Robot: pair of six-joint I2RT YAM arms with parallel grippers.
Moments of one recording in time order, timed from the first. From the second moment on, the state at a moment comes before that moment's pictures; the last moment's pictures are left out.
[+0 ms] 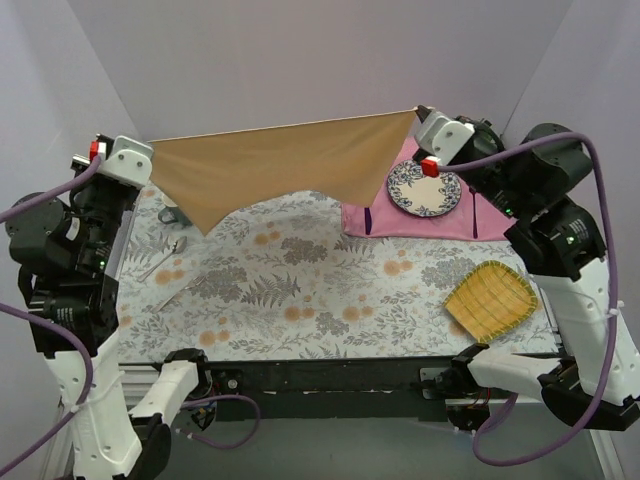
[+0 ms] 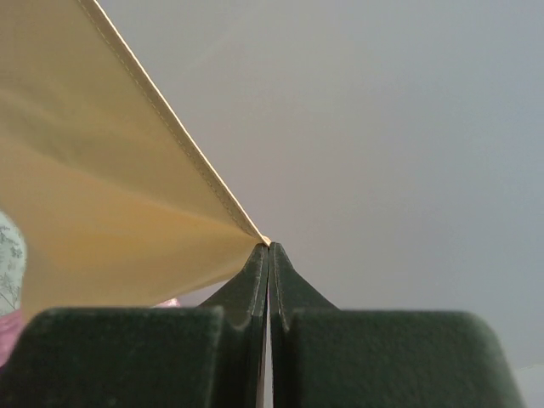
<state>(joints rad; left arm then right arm) 0.05 0.88 1.65 -0.62 0.14 0.62 0.61 1.13 1.73 -0.46 -0.14 -0.89</state>
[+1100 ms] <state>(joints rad) 0.05 1.75 1.43 -0.49 0.26 0.58 0.41 1.75 1.51 -0.37 -0.25 -0.86</state>
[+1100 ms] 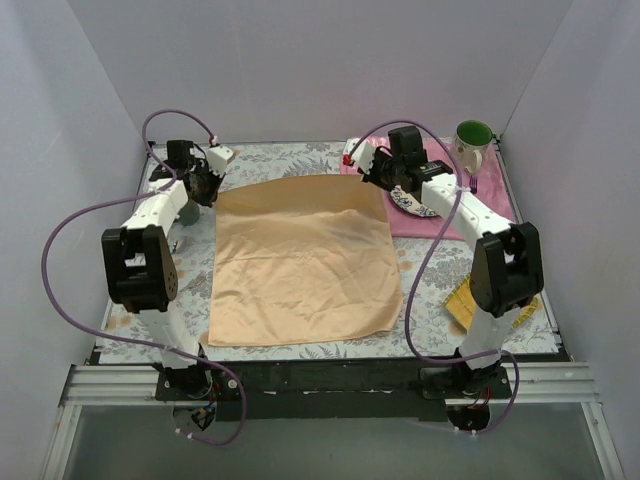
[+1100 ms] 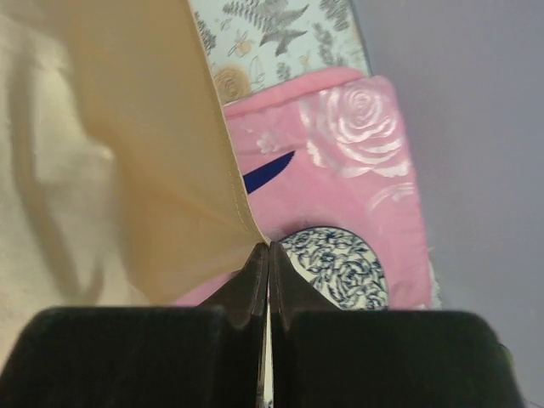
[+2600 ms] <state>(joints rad) 0.08 0.89 1.68 -0.87 0.46 0.53 0.38 0.87 1.53 -0.73 -0.48 -0.82</state>
